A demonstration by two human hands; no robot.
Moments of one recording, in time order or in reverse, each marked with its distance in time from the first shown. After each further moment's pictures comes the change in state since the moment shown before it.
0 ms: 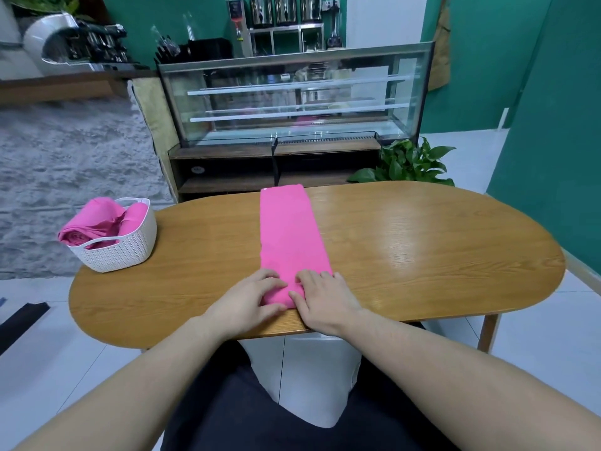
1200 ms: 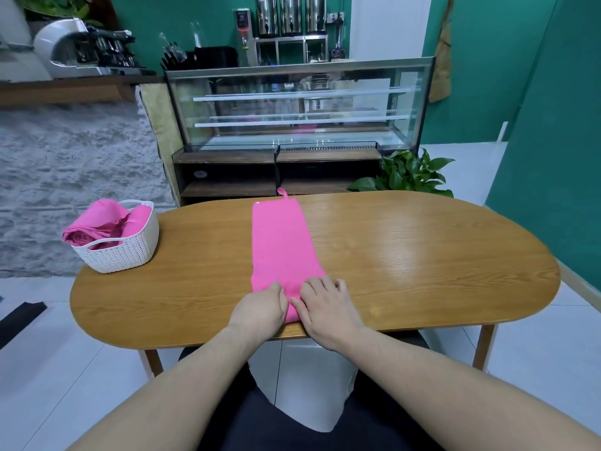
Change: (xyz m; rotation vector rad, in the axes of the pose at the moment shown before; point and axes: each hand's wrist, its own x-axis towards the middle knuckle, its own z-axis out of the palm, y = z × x) left_hand 0.015 0.043 0.022 0.277 -0.053 -0.345; right_hand -0.012 0.001 0.010 -0.136 0.332 -0.032
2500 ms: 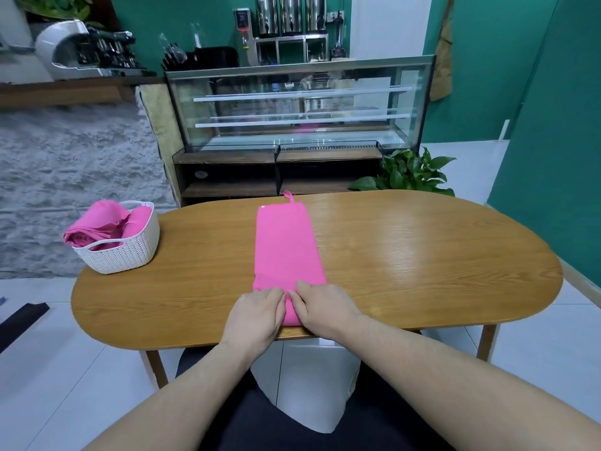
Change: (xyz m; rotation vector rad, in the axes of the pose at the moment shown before) left_hand -0.012 -0.021 0.018 0.000 0.379 0.257; right_hand 0.019 -0.002 -0.019 0.283 -0.311 0.021
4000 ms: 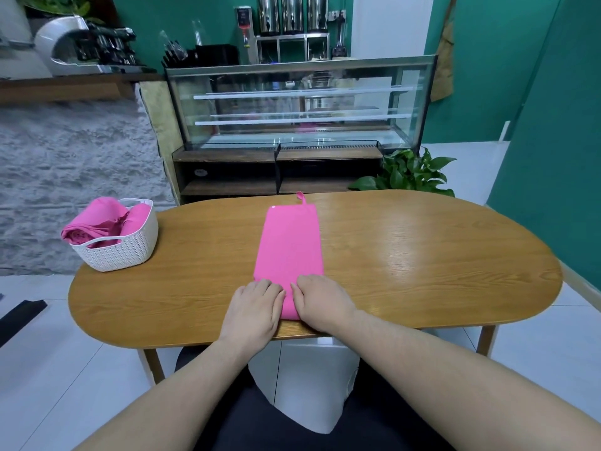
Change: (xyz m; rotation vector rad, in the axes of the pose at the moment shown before) left_hand 0.001 -0.006 0.013 0.141 0.060 -0.046; right_hand 0.012 0.001 -0.002 0.057 -0.008 0.067
